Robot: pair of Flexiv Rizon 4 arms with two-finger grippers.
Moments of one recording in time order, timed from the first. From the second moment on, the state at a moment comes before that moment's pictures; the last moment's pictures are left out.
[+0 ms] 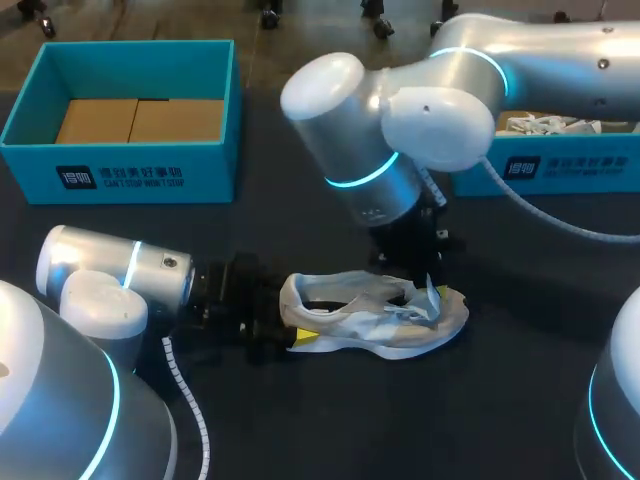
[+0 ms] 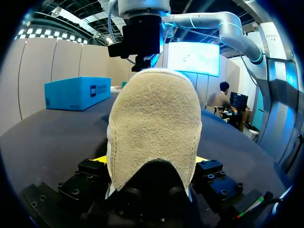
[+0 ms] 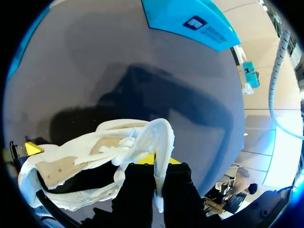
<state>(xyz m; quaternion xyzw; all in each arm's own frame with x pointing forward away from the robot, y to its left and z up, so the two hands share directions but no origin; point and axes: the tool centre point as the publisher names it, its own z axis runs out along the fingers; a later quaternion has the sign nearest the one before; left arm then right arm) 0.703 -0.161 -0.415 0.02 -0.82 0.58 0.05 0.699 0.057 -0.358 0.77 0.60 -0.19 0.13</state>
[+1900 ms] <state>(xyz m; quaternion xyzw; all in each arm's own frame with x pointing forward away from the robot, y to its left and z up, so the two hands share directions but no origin) 0.703 -0.160 -0.416 0.02 -0.82 0.58 0.05 0.742 0.173 -0.227 0.61 0.75 -0.06 0.25</state>
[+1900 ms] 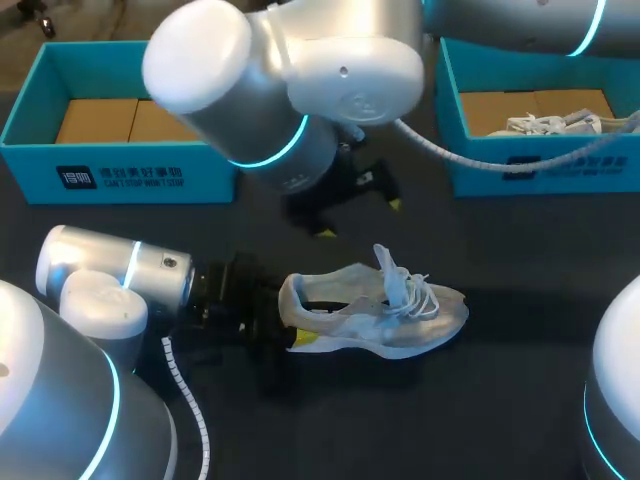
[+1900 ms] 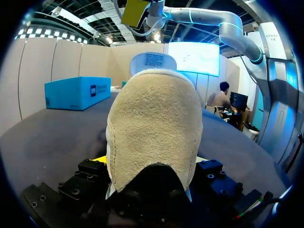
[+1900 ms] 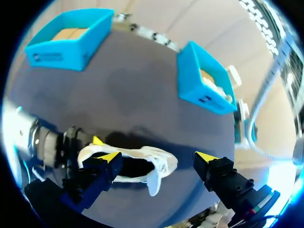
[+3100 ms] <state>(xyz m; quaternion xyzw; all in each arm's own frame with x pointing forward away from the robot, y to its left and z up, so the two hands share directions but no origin) 0.703 -0.160 -0.416 0.02 -0.82 0.58 0.05 0.693 0.189 -0.291 0.25 0.97 -0.04 0.05</state>
